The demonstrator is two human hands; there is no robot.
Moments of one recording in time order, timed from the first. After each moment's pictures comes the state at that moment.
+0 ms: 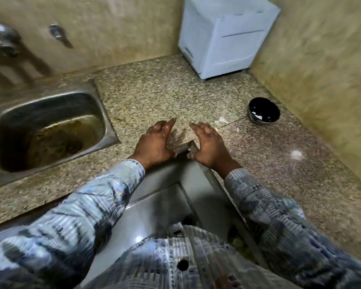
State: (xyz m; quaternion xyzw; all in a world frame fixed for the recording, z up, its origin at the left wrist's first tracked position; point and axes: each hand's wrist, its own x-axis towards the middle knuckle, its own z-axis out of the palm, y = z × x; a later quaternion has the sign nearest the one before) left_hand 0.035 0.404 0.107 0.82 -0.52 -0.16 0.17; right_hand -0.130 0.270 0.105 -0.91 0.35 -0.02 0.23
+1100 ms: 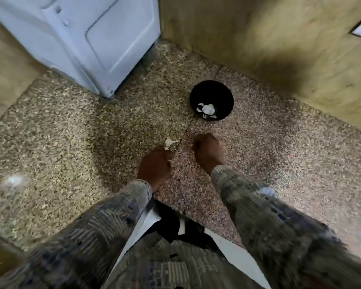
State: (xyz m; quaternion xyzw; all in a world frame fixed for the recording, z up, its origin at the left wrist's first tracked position) left_hand 0.028 0.075 -0.021 0.68 -0.68 -0.26 0.04; right_hand -0.157 0.015 -0.025 -0.64 0.71 -0.08 0.30
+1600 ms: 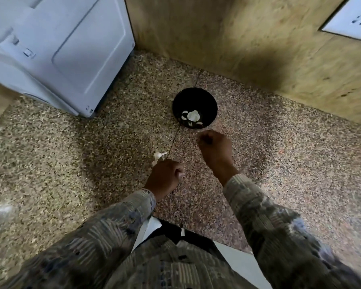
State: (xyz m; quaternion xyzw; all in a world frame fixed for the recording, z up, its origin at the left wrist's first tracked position) left_hand -0.011 0.049 -0.035 0.57 -0.74 -0.34 0.09; right_hand -0.194 -0.003 0.013 -0.50 0.77 -0.22 0.34
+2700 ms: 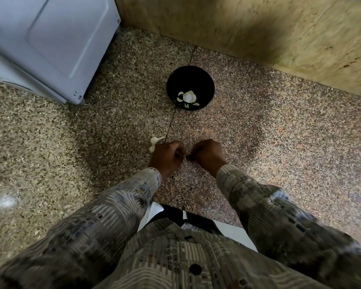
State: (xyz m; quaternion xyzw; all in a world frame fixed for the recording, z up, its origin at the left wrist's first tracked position) left_hand -0.018 0.042 -0.053 0.57 -0.70 -0.40 0.13; right_hand -0.193 0.037 -0.030 -0.48 0.77 0.00 0.42
